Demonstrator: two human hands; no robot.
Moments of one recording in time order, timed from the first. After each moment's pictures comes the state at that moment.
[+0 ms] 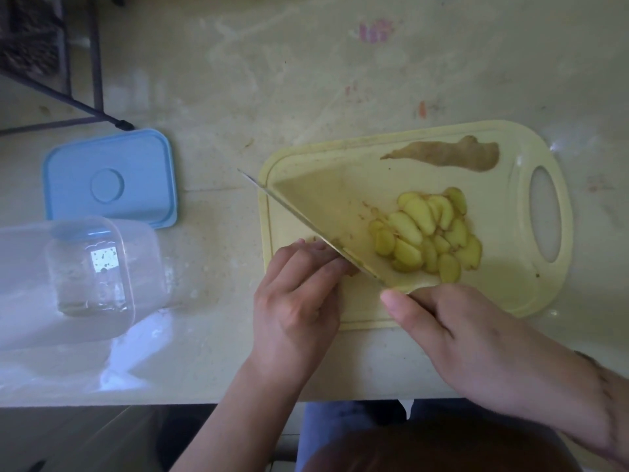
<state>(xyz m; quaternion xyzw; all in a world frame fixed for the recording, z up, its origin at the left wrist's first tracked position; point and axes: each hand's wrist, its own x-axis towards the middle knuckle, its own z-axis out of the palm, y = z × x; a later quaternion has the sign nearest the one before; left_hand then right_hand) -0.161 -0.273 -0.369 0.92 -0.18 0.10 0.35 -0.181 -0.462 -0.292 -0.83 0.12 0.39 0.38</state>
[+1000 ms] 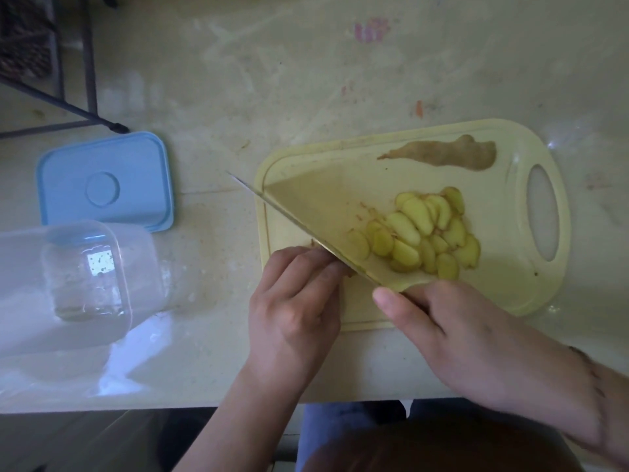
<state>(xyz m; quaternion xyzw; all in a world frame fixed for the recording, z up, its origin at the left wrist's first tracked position) -0.163 -0.272 -0.363 0.93 -0.18 0.10 0.30 -0.177 -0.458 -0.292 -0.84 0.10 0.38 0.37</state>
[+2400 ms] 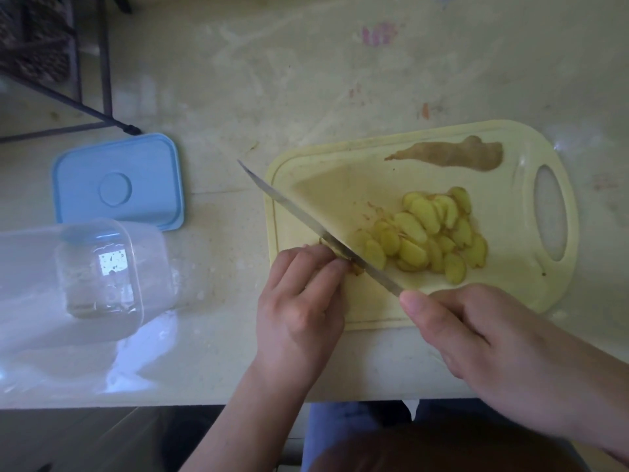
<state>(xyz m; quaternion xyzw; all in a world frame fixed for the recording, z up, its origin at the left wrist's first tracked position) -0.163 -0.271 -0.363 0.93 -0.17 0.10 0.30 -0.182 -0.467 -0.277 -0.82 0.10 0.40 0.40</state>
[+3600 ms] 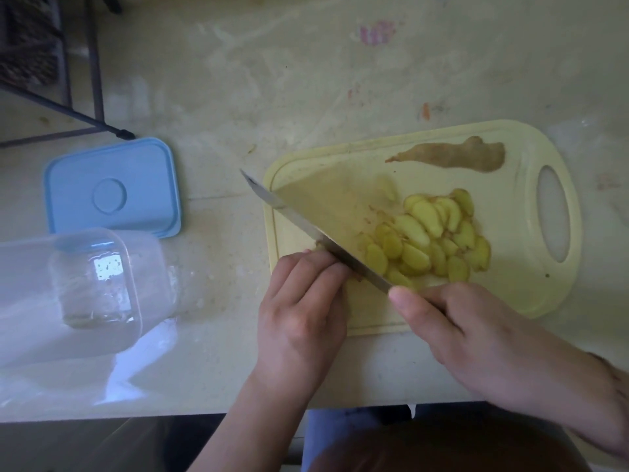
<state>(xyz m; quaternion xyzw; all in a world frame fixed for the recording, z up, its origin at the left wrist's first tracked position) -0.164 -0.269 -0.367 0.93 -0.16 0.10 0.31 -0.178 -0.458 -0.296 -0.82 0.12 0.38 0.40</state>
